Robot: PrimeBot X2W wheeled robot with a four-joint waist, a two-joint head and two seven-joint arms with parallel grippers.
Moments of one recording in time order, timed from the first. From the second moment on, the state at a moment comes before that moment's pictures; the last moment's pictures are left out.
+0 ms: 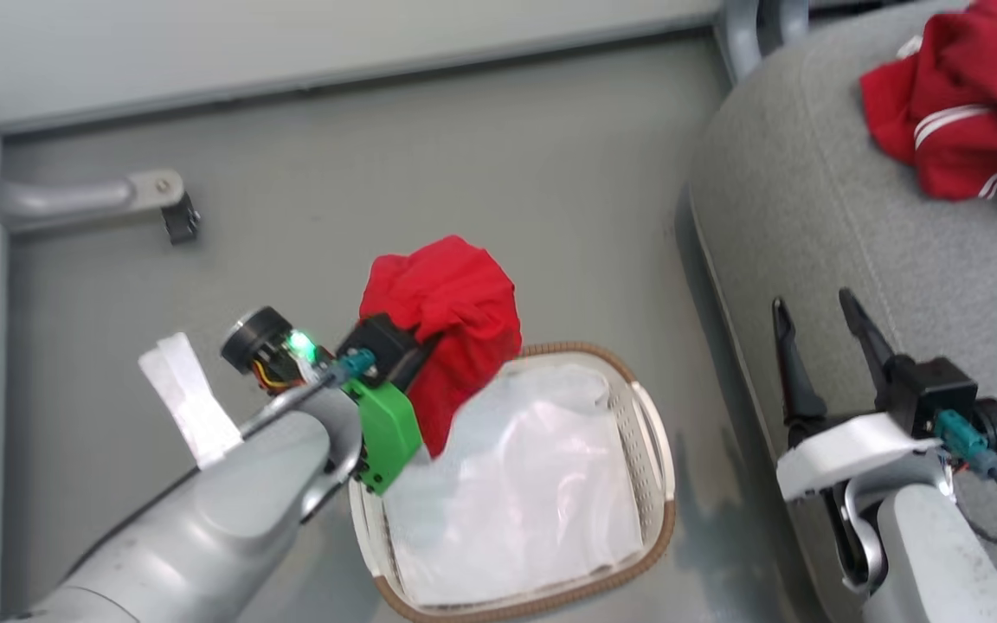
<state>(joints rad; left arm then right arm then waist) -0.81 0.25 -1.17 0.81 -0.60 -0.13 -0.24 -0.25 -0.05 -0.01 0.27 0.10 0.13 -0.26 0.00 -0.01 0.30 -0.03</state>
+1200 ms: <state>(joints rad) -1.04 0.41 -1.10 0.32 -0.62 -0.03 -0.07 -0.49 -0.05 0.38 0.44 0.05 0.13 -0.26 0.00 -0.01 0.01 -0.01</state>
